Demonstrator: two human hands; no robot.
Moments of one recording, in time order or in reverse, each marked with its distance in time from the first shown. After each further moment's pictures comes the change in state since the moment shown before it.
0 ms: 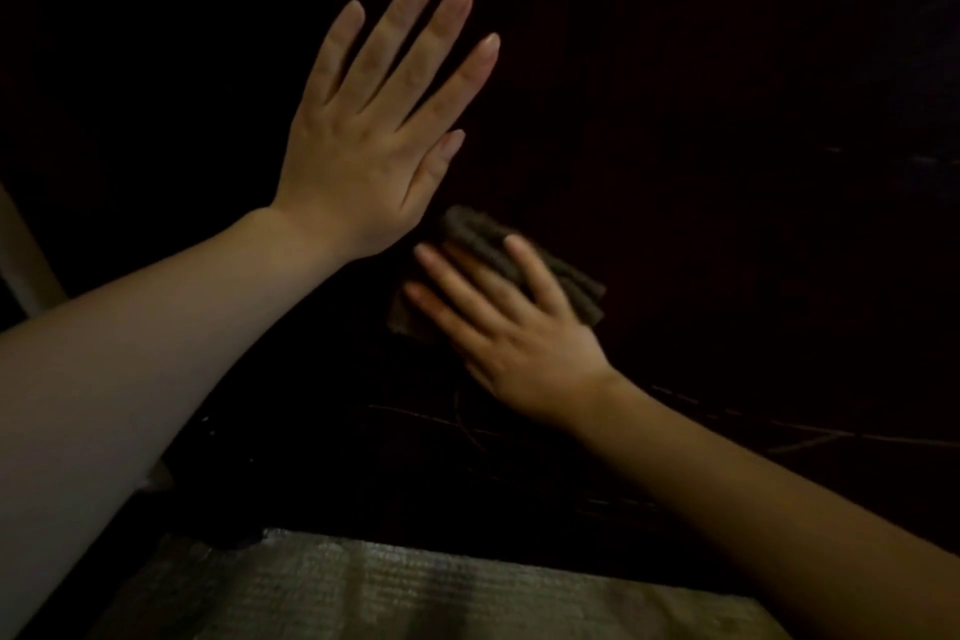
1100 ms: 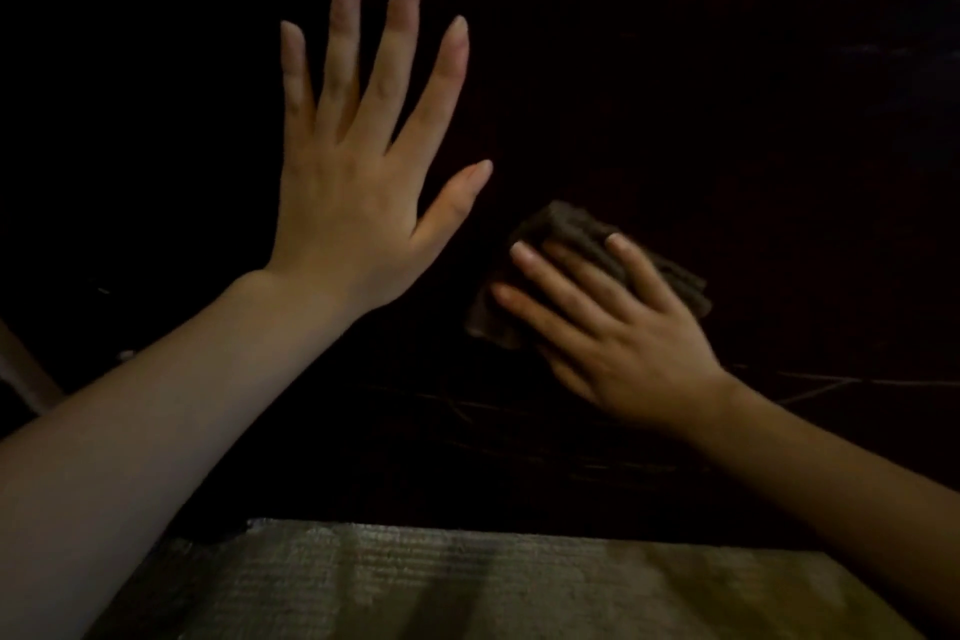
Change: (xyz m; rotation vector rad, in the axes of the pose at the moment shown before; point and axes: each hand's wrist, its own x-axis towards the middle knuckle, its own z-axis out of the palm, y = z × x) left_hand -0.025 0.051 -0.002 -0.115 -0.127 -0.188; right_hand -0.073 0.023 0.000 0.029 -0.056 0.043
